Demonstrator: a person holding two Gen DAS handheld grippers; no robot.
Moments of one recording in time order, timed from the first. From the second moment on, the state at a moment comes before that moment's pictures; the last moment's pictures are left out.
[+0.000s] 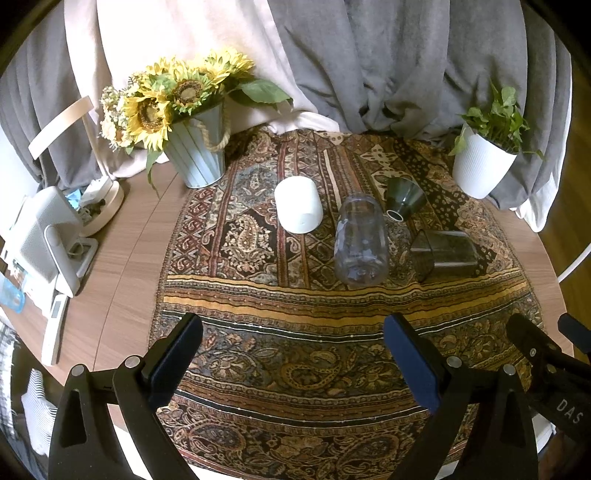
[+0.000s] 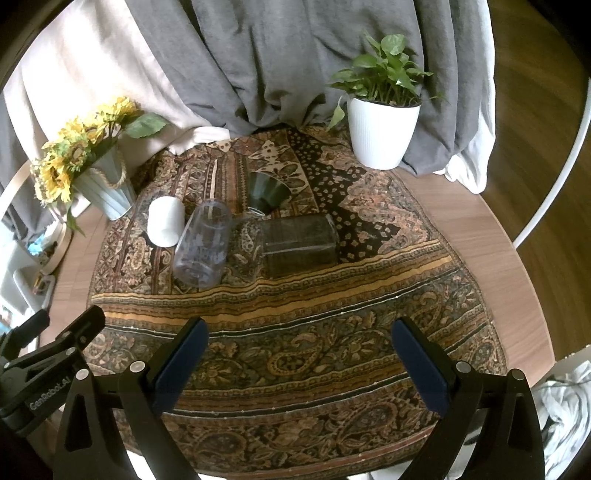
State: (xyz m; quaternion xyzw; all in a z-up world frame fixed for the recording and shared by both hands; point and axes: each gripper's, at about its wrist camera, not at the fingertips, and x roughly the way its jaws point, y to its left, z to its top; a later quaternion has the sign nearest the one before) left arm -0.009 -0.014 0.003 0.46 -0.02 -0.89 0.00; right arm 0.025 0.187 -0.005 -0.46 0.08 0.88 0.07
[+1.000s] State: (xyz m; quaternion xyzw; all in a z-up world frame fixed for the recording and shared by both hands) left arm -0.035 -0.097 -0.011 0.47 0.00 -0.88 0.05; right arm -0.024 0.111 -0.016 -0.45 0.06 0.89 0.04
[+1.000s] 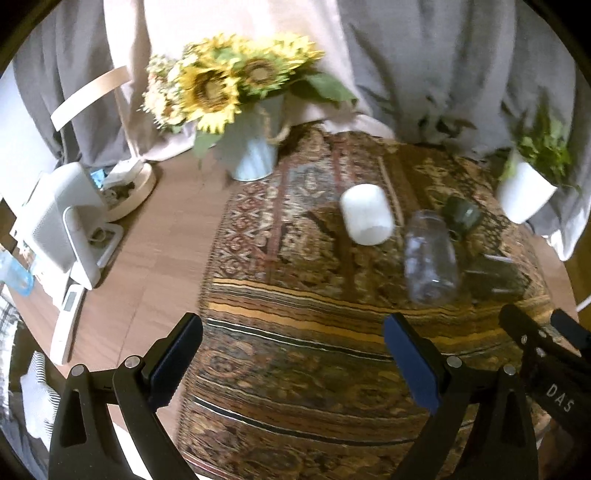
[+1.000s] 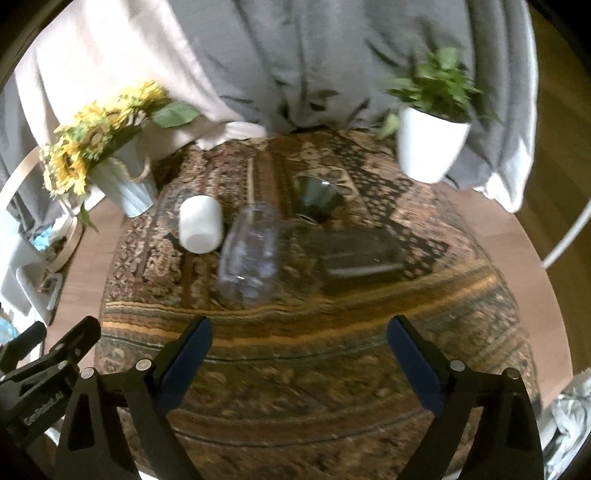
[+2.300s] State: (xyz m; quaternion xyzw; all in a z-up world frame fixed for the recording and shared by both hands) left arm -0.099 -0.113 -0.084 0.52 0.02 -0.85 0.05; right arm -0.144 0.074 -0.110 -0.51 0.06 0.86 0.04
